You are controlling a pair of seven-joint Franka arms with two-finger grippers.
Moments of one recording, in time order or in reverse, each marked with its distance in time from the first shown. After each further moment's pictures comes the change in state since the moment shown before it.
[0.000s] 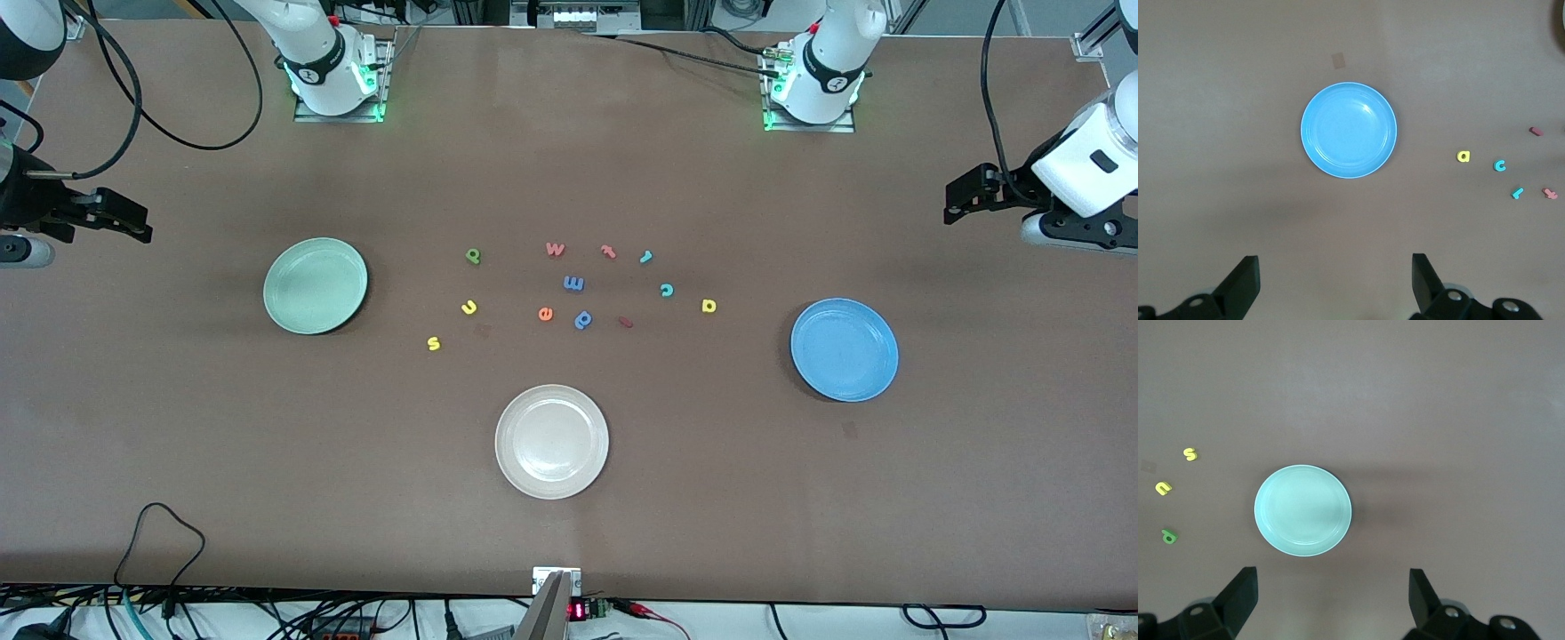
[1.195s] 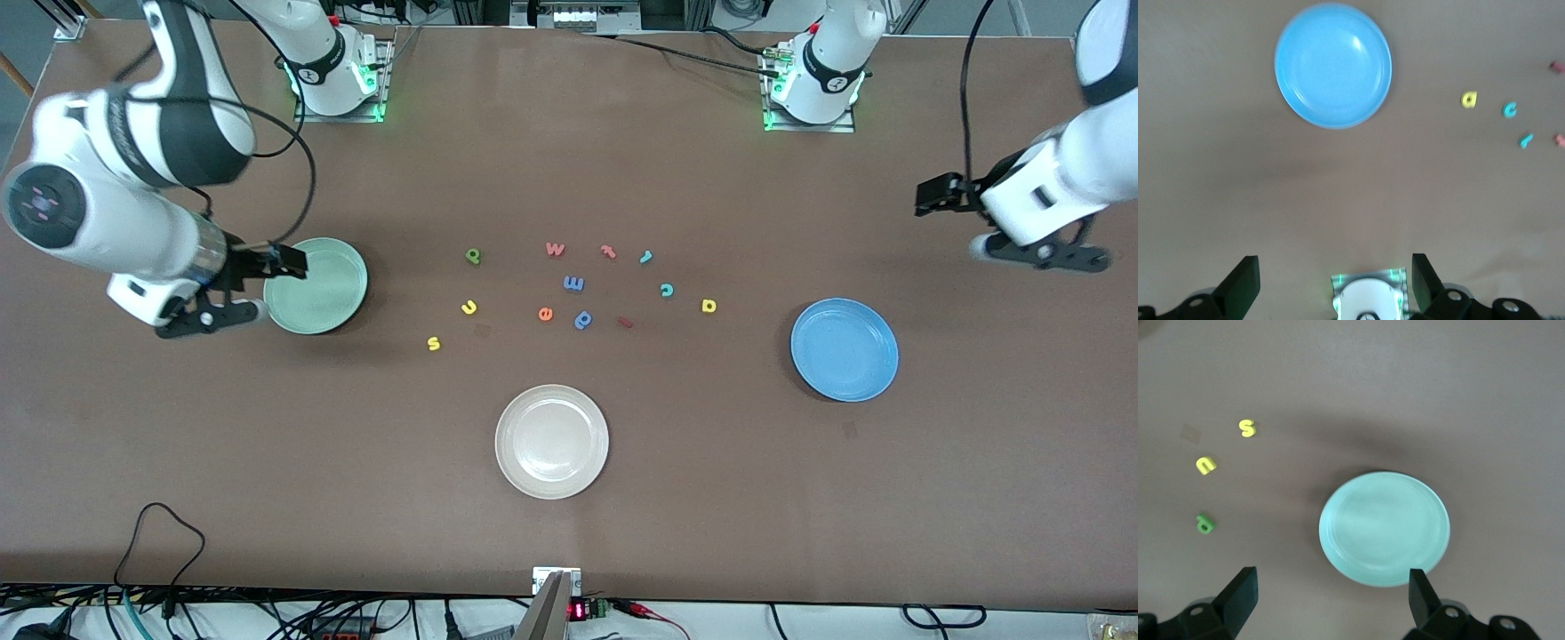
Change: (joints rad) left arm -0.013 0.096 -0.011 -0.016 0.000 -0.139 -0.002; right arm 0.169 0.199 0.034 -0.130 0.098 0.202 0.006
